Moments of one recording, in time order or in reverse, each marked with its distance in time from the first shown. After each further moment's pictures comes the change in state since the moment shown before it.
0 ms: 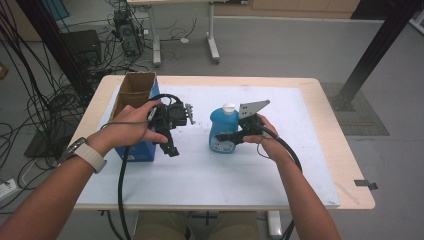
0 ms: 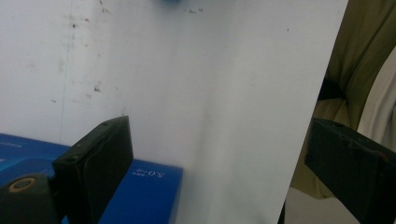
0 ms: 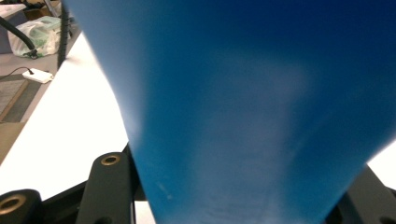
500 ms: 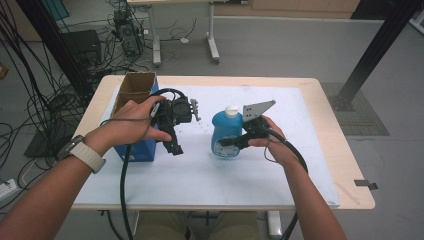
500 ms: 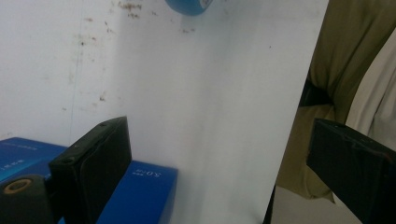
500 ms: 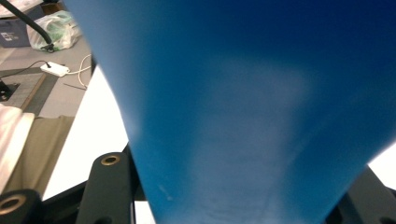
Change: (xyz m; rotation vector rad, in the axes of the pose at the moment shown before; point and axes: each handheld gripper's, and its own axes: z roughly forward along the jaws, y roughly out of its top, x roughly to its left) left arm -0.015 0.016 -0.027 -0.017 0.025 0.002; right arm 0.027 0.018 -0.021 0.025 0.039 -0.017
